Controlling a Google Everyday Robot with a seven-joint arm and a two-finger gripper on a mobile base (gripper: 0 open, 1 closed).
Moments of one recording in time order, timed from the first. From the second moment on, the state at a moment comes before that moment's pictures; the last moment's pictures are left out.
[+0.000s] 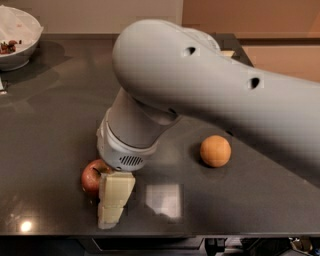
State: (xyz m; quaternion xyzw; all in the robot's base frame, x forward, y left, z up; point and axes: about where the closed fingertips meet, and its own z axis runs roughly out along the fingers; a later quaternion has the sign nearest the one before) arm 0.364 0.104 0.870 -0.76 0.61 0.14 0.20
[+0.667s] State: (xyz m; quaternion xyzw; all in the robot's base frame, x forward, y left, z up) arm 0.373 0.113 0.847 -0.77 0.59 0.12 0.20
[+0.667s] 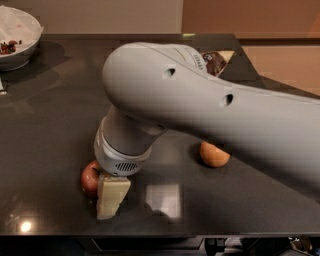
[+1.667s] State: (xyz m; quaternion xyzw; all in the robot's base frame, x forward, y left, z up) arm 0.388 0.103 0.868 -0.77 0.59 0.13 0.19
